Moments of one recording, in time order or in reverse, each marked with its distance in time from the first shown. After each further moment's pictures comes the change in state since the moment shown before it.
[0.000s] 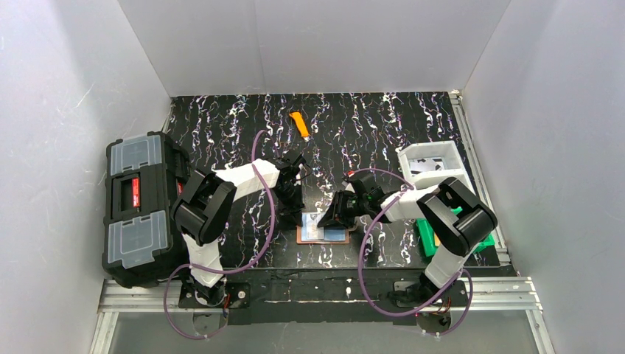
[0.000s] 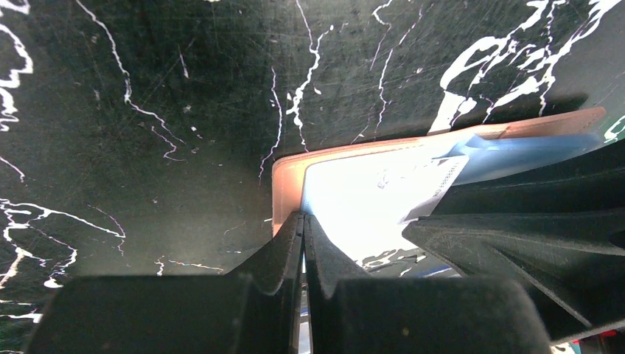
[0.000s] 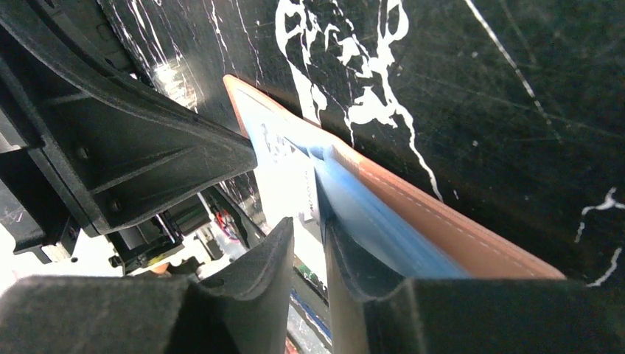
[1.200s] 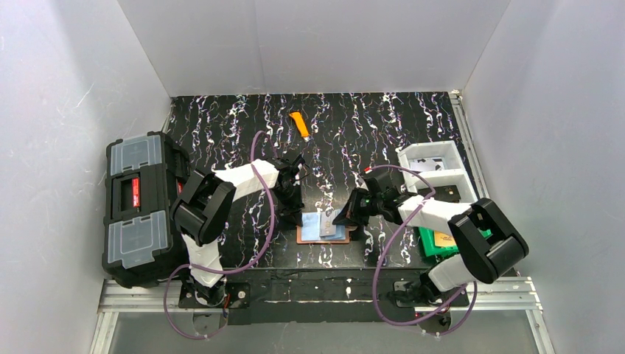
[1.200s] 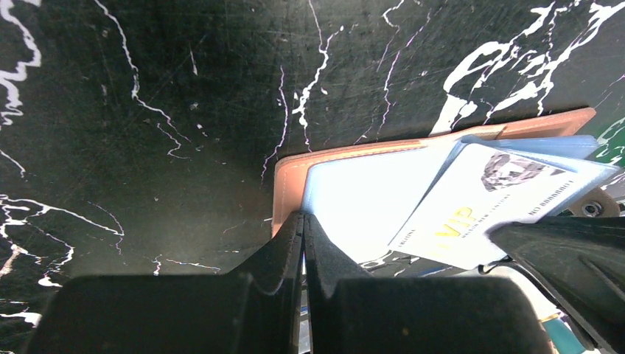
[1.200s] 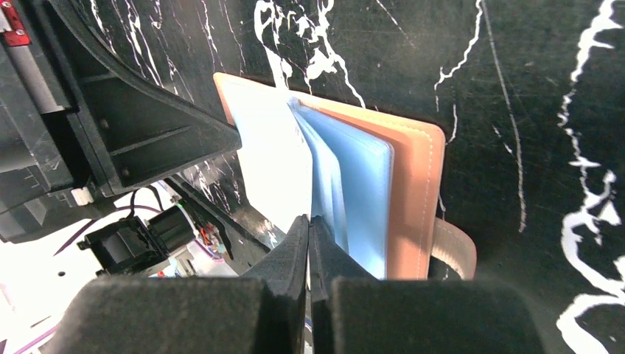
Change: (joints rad) left arm 0.005 -0.006 -0.009 0.009 0.003 -0.027; right arm -0.060 -0.224 -0.054 -0.197 0.110 -0.063
